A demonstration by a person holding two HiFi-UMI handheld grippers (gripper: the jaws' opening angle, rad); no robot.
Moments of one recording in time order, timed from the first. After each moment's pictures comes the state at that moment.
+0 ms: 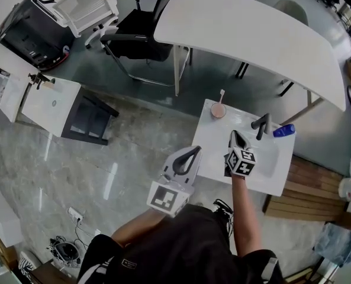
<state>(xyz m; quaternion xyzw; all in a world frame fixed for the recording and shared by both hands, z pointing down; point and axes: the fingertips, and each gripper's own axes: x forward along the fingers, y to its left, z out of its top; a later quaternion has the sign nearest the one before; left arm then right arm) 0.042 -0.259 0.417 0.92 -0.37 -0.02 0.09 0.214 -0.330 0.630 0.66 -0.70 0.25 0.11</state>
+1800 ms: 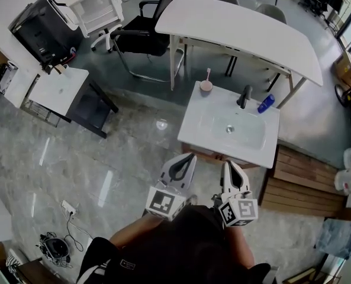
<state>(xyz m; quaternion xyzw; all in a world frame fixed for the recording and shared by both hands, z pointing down) 0.035 -0.003 0.396 0.92 -0.39 -0.03 0.06 0.143 0.026 0.428 0.63 -0.76 0.14 -0.02</state>
